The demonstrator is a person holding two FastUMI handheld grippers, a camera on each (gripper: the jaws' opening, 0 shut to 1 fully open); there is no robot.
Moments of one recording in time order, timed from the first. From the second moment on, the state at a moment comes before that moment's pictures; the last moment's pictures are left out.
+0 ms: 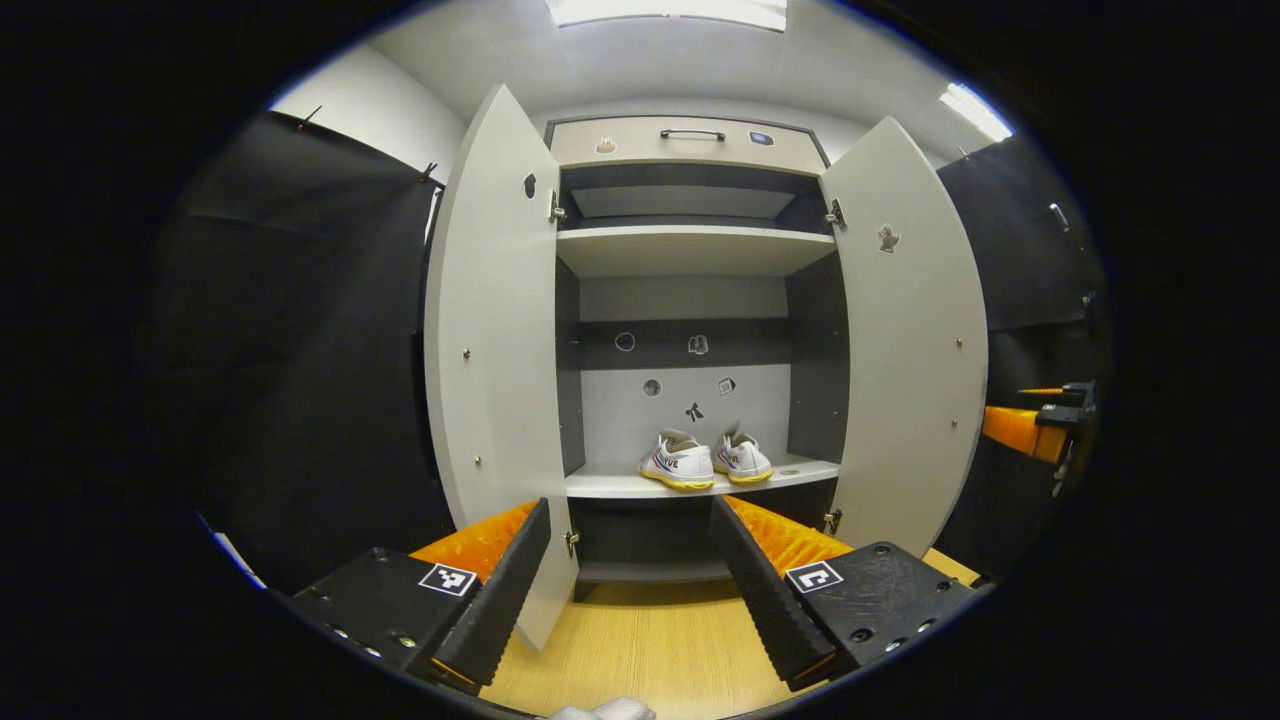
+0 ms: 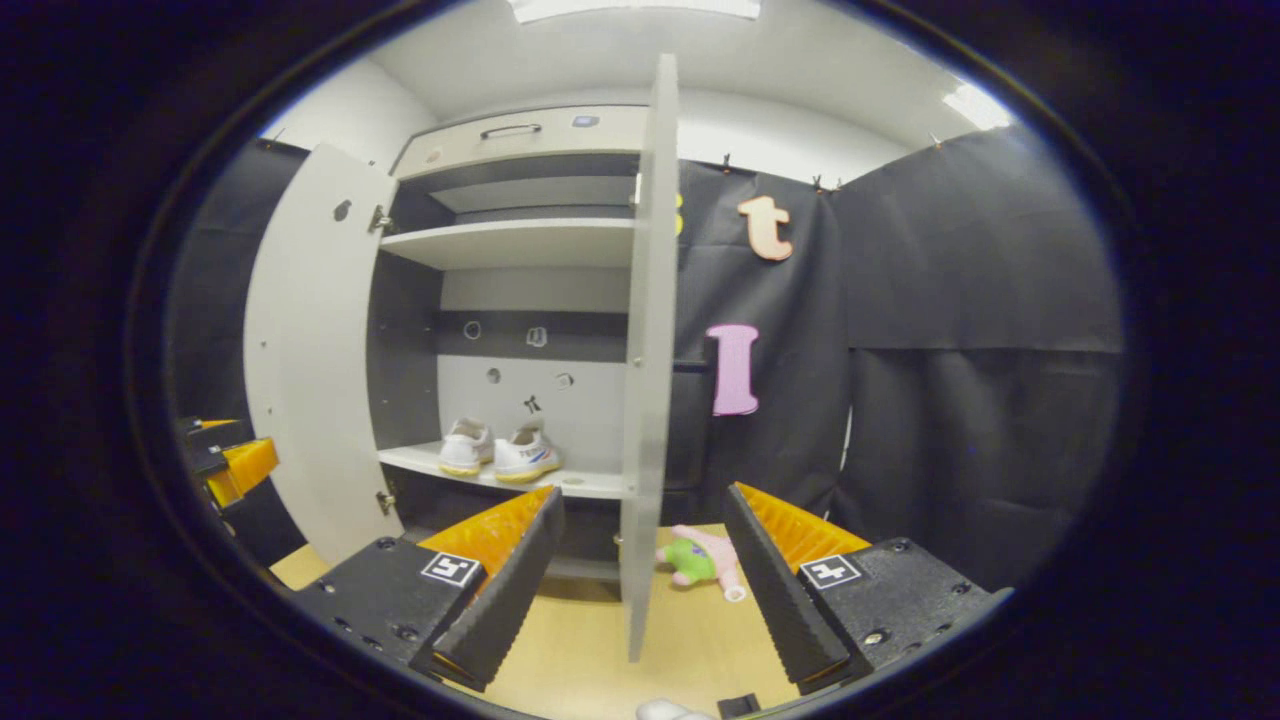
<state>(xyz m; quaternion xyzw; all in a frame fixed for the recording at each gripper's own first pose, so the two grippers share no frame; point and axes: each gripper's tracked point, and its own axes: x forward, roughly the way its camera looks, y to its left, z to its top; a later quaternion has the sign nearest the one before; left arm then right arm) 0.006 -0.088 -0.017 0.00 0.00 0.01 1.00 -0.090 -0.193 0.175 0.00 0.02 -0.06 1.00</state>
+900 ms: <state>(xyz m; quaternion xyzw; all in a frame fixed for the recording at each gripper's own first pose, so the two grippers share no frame) 0.010 -0.090 -0.025 0.00 0.02 0.04 1.00 -0.016 -0.250 0.187 0.00 0.04 -0.04 1.00</state>
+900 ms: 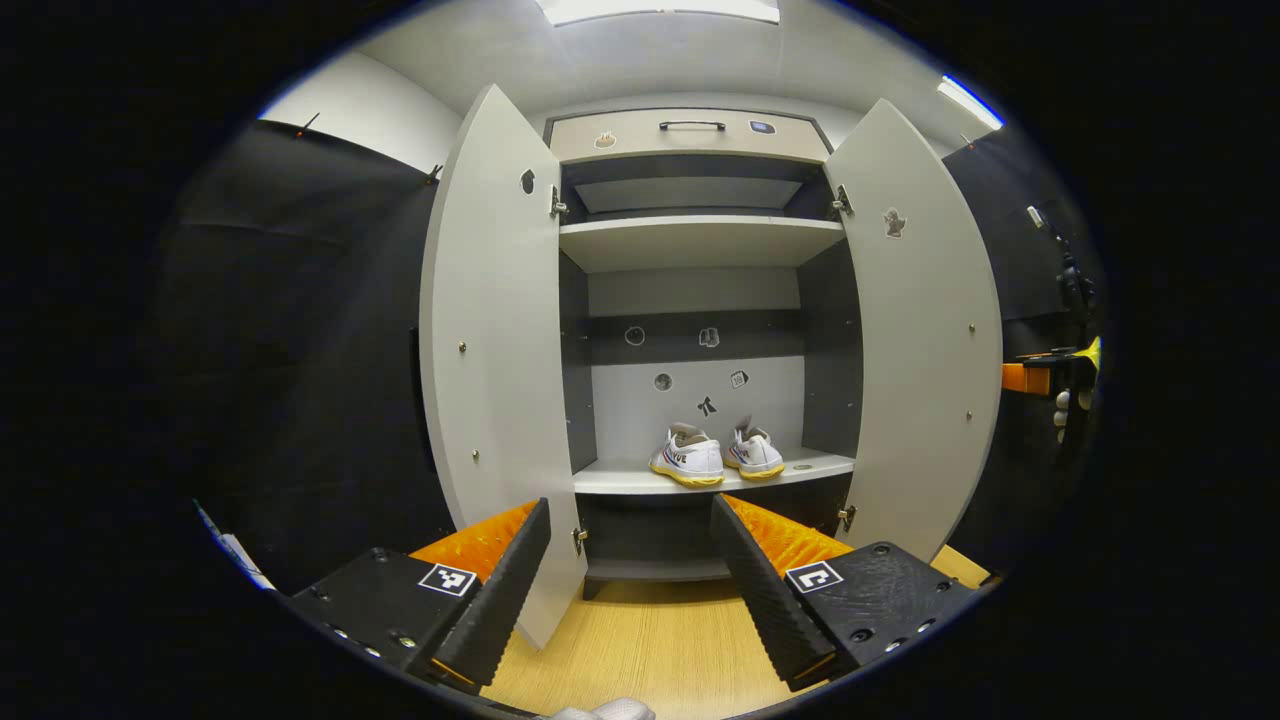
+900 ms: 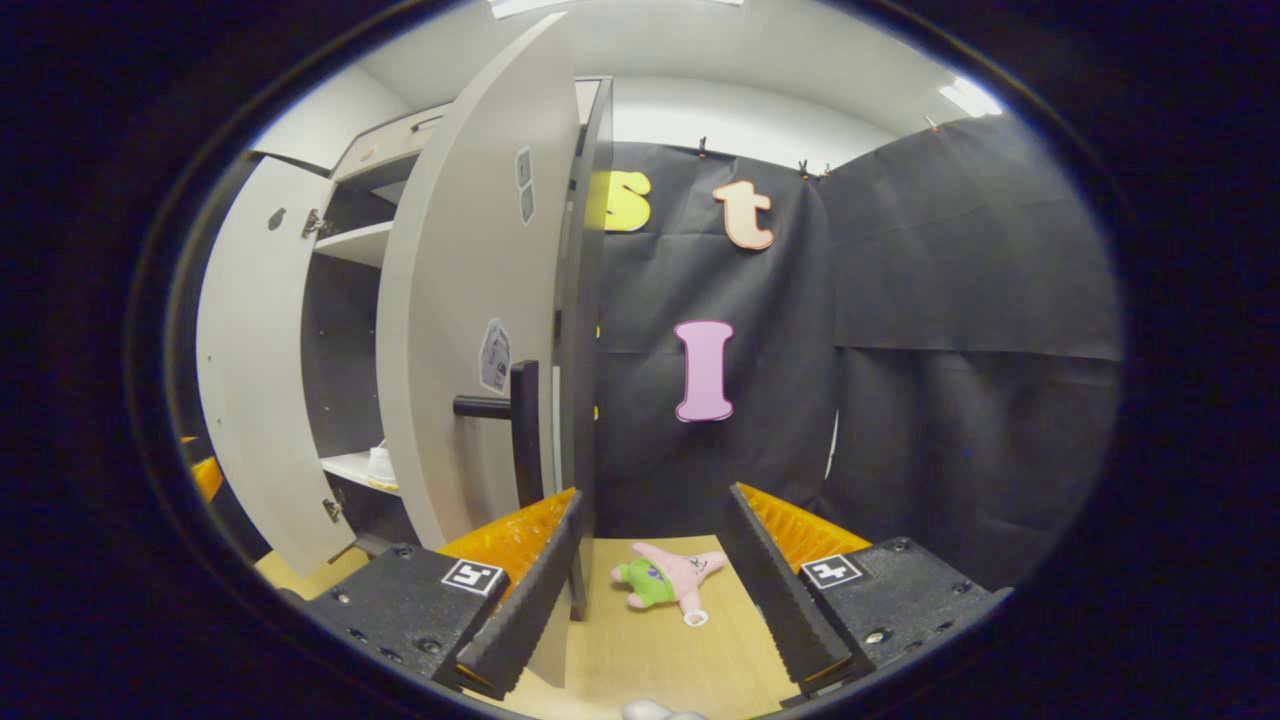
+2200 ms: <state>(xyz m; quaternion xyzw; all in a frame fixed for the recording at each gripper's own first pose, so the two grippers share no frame) -0.016 -0.039 -0.023 0.00 0.02 0.06 1.00 -0.022 -0.088 0.186 0.00 0.03 0.09 1.00</state>
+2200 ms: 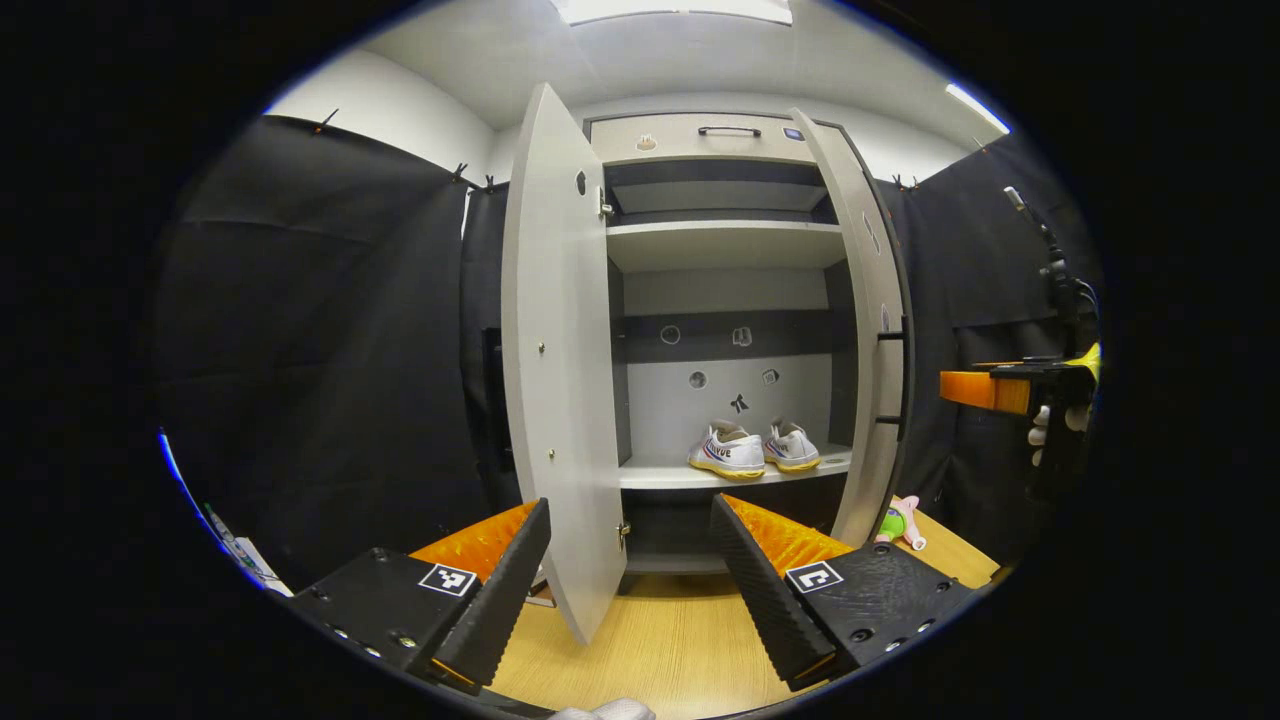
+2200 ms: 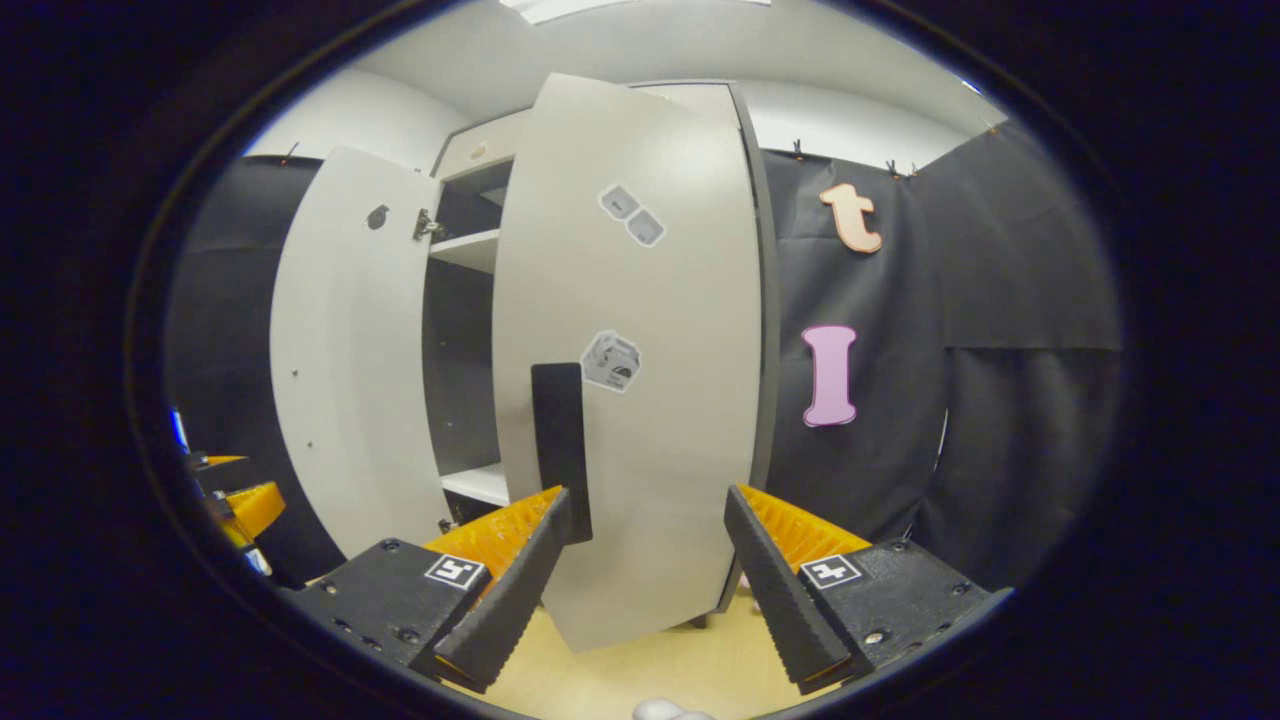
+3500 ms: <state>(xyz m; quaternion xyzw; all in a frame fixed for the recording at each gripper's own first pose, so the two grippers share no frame) 0.090 0.155 0.002 0.00 -0.03 0.11 0.99 -0.132 -0.019 0.123 0.00 0.10 0.03 0.99</state>
